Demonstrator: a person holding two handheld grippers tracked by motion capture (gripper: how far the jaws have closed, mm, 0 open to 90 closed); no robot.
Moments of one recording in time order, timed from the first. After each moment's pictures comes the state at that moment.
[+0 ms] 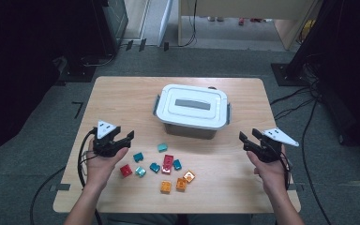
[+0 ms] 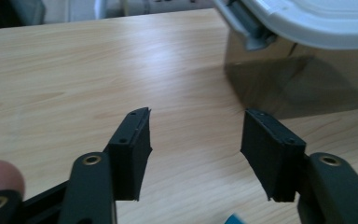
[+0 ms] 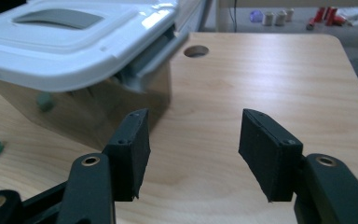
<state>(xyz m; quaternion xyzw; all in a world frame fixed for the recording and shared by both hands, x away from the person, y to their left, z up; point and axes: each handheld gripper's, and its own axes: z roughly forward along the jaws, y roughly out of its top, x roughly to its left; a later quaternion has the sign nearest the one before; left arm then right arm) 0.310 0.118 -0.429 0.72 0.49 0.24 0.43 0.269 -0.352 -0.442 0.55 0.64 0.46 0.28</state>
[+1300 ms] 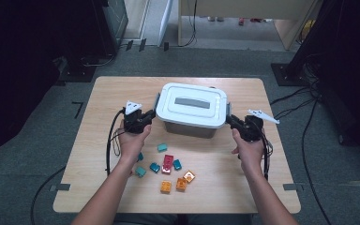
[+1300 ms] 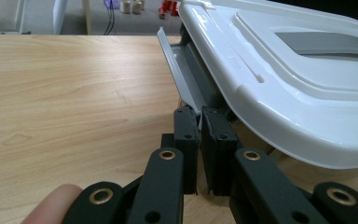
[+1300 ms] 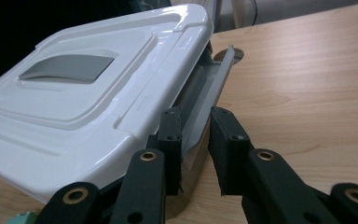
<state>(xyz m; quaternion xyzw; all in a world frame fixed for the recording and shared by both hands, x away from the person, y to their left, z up) 0.385 0.060 -0.449 0.70 0.49 0.18 0.49 0.337 -0.323 -0.446 0.62 0.59 0.50 0.18</state>
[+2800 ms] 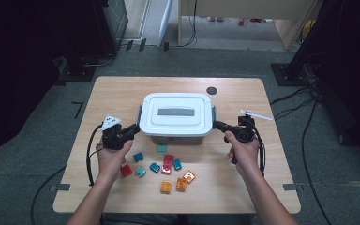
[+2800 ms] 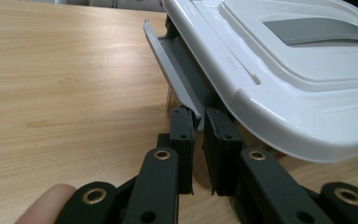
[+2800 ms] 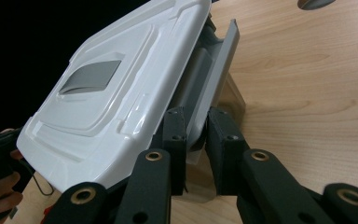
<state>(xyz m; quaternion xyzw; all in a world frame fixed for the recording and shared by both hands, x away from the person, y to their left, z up) 0.328 0.115 -0.445 0.70 0.50 0.16 0.48 0.331 -0.301 -0.439 0.60 0.60 0.52 0.03</state>
